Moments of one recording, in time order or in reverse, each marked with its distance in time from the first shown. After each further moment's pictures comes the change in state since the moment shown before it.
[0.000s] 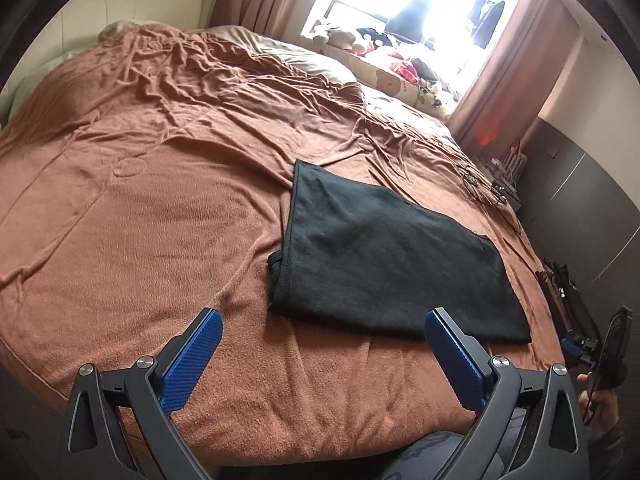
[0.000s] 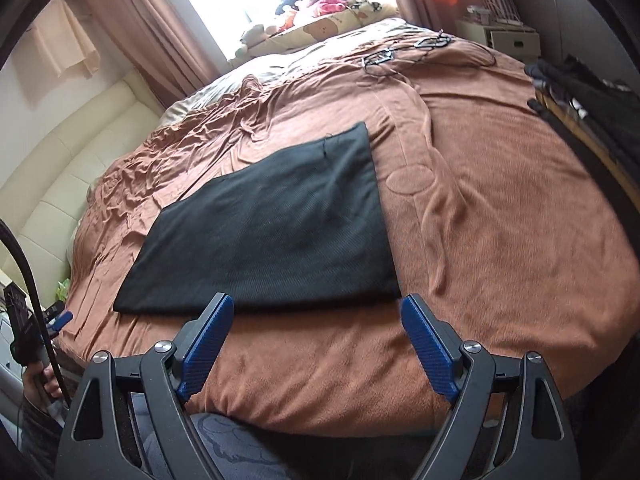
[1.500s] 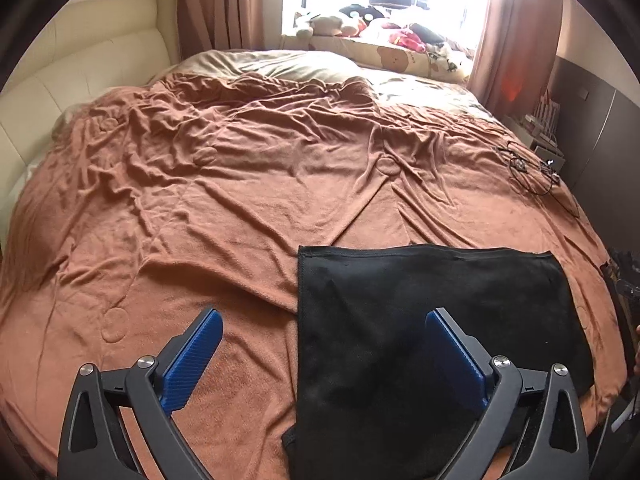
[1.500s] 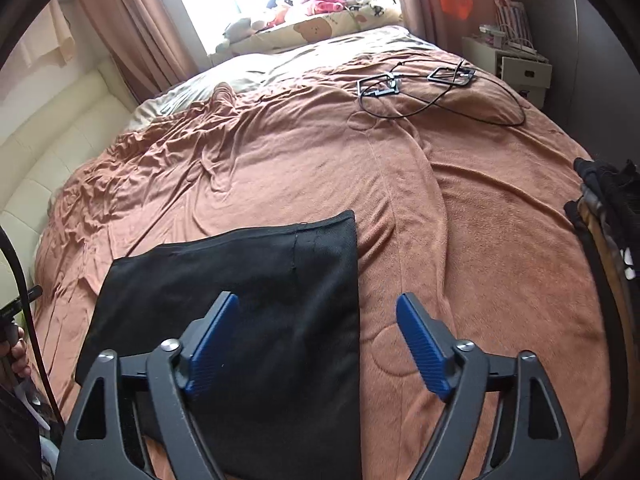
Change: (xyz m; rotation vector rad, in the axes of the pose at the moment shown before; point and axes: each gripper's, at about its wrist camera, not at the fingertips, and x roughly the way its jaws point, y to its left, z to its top) left arm 0.099 -0.059 0.152 0.241 0.052 0.198; right arm 0.090 0.012 0.152 -0.079 0.012 -0.103
